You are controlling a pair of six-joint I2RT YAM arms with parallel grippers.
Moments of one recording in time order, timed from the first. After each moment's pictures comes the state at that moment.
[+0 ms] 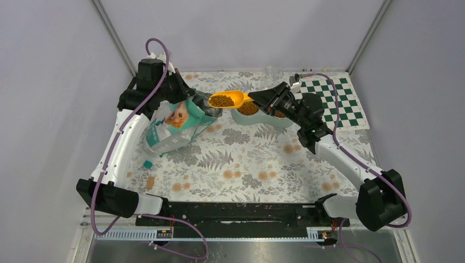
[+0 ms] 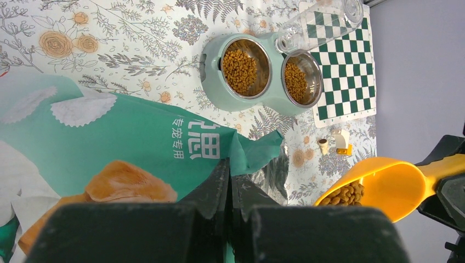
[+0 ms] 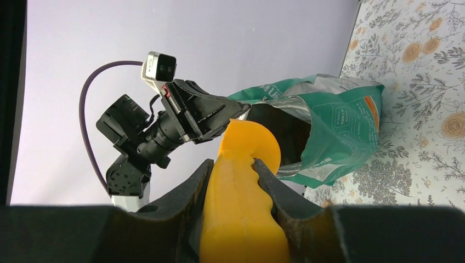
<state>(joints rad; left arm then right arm) -0.22 1.35 1.55 -0.76 0.23 -0.53 0.44 1.28 0.88 0.50 -0.43 1.36</state>
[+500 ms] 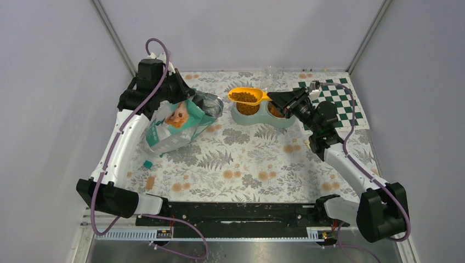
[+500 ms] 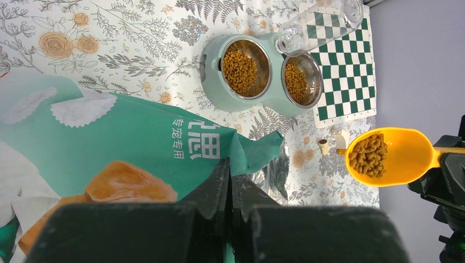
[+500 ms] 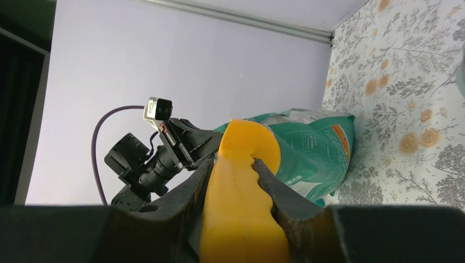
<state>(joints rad) -0.22 1.35 1.55 -0.75 0.23 -0.53 0.29 1.18 0.73 0.56 -0.41 1.41</state>
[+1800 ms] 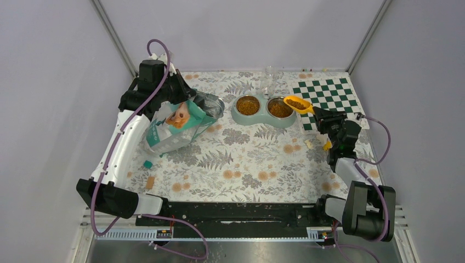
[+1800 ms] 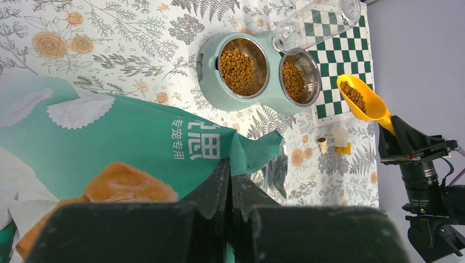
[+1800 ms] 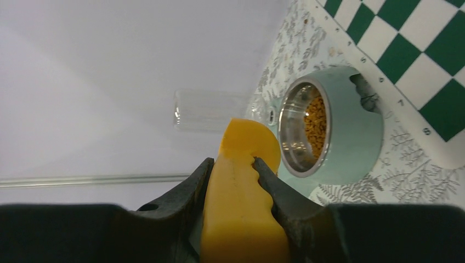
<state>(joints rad) -0.22 1.35 1.53 -0.73 0.24 -0.53 -0.18 1.17 0.40 0.64 -0.26 1.34</state>
